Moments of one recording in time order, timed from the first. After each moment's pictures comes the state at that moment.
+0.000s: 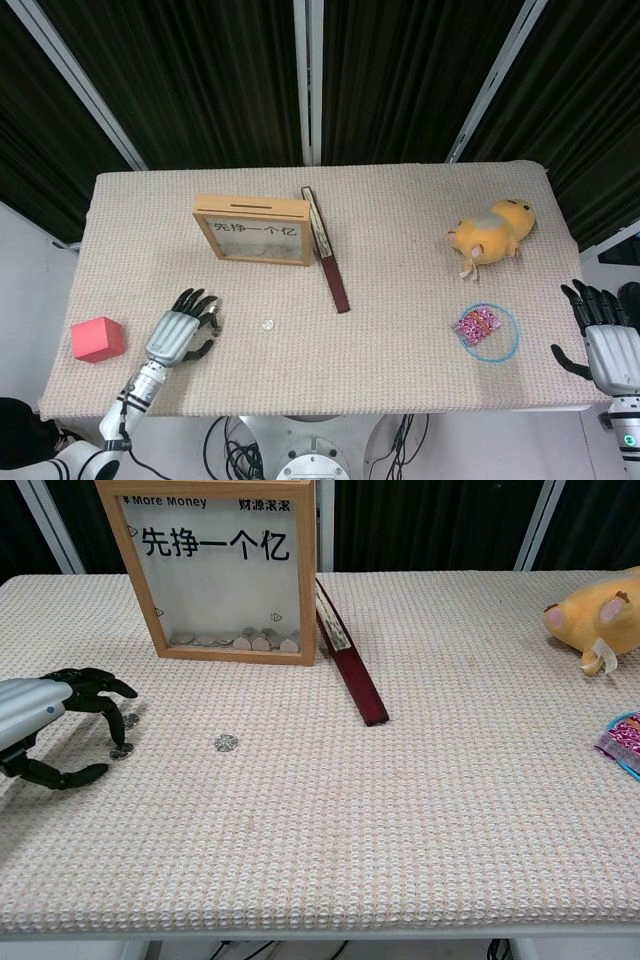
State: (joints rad) left arm -0.40 -1.65 0.01 -1.19 1.54 1.18 0.01; right arm 0.08 -1.09 0.05 -1.53 -1.48 1.42 0.06
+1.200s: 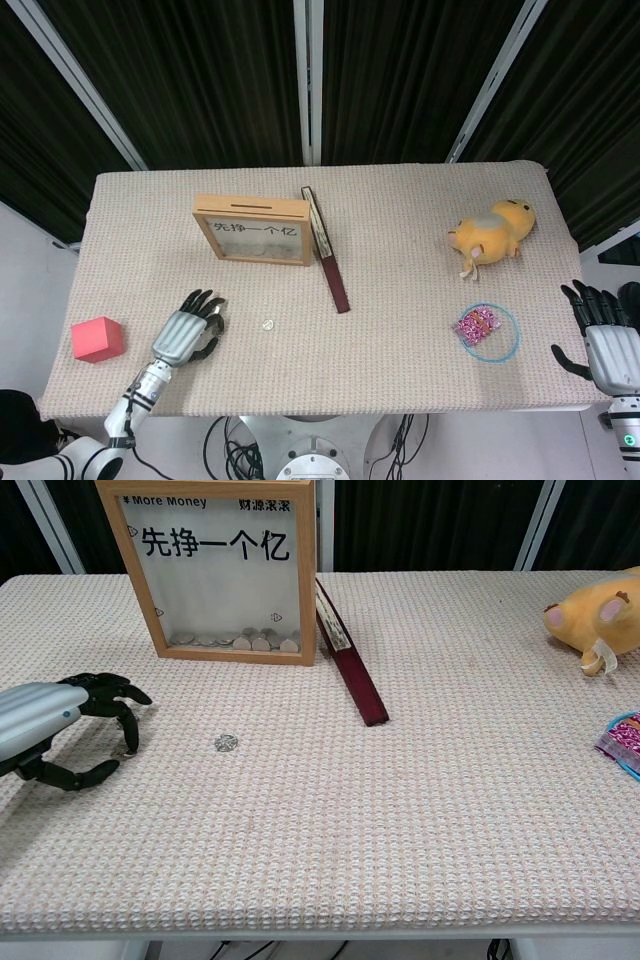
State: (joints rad) left arm -0.42 -1.66 0.02 -1.17 1.55 1.17 -0.01; right arm 0.08 -1.09 0.05 -1.53 -1.48 1.42 0.06
